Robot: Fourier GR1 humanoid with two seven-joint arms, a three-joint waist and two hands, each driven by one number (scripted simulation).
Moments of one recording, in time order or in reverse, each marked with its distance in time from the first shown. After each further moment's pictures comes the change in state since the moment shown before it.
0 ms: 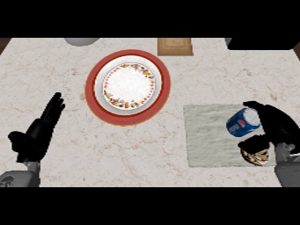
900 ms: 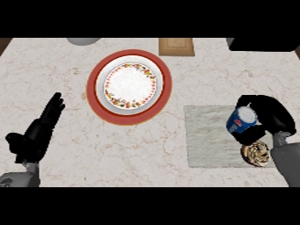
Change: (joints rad) left arm 0.013 -0.029 0.040 -0.031 -0.035 -0.044 0.014; right arm -0.096 0.001 -0.039 0.294 0.124 -0.139 -0.533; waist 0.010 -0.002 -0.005
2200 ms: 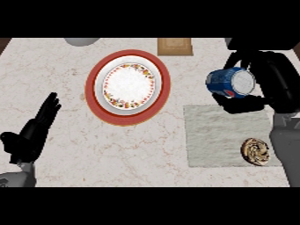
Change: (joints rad) left arm 0.001 -0.008 0.054 -0.001 -0.024 -0.042 0.015; right arm -0.190 0.107 -0.082 -0.338 -0.004 -0.053 -0.094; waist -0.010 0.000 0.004
